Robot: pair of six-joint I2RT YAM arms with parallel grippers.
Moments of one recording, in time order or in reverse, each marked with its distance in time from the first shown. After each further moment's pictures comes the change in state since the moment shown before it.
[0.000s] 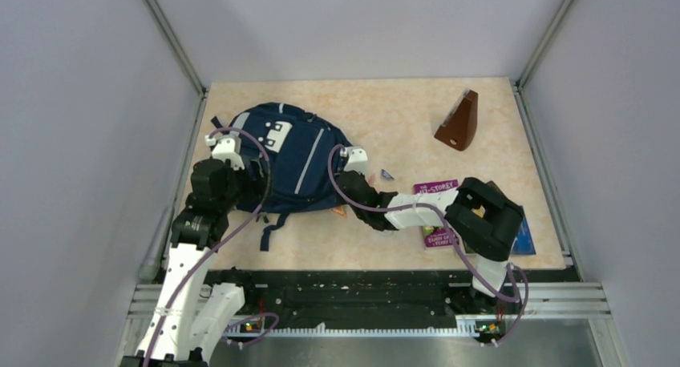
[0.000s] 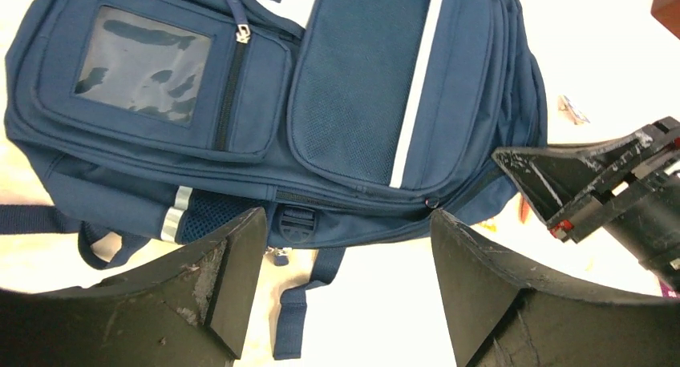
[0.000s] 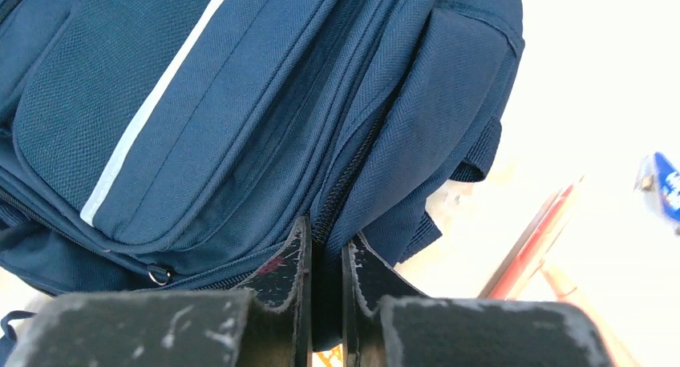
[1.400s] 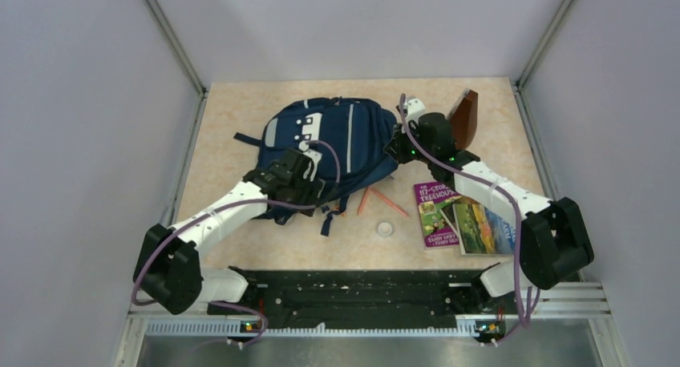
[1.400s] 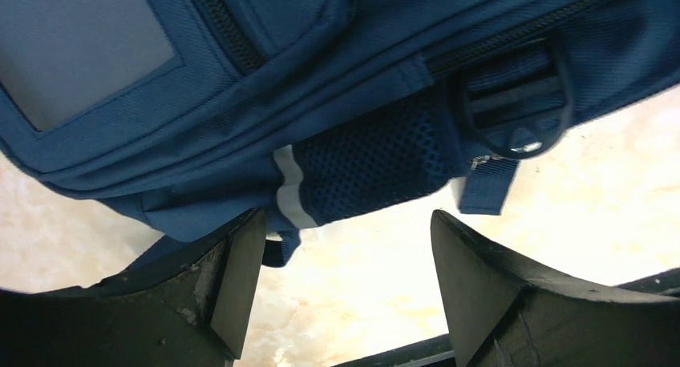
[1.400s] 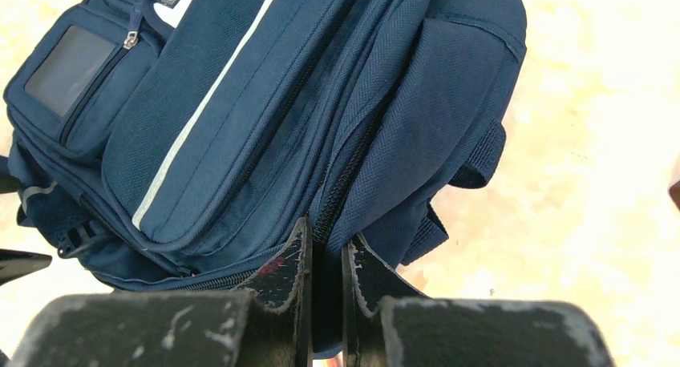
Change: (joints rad) left arm -0.459 0.584 0.091 -0.062 -0.158 0.098; right arm -0.535 -0.375 0.016 -0.329 -0.668 -0.435
